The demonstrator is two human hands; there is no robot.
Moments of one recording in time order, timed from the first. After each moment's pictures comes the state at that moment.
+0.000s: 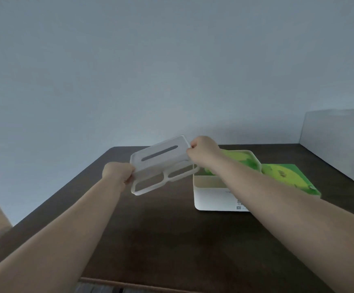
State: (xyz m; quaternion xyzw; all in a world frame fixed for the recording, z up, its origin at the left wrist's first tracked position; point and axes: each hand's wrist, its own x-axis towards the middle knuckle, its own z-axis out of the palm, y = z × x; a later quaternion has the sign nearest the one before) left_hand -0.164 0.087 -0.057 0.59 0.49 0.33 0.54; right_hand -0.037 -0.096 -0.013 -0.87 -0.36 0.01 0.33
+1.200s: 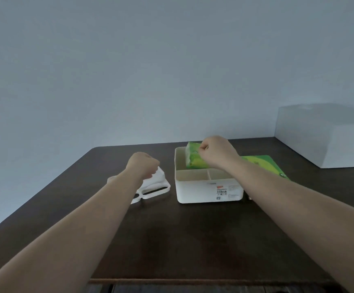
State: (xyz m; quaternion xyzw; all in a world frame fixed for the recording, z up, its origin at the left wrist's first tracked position) left_hand -0.117 0.010 -0.049 0.79 0.37 0.19 0.45; right_hand -0.011 -0.164 -0.030 -0.89 -0.33 -0.06 0.30
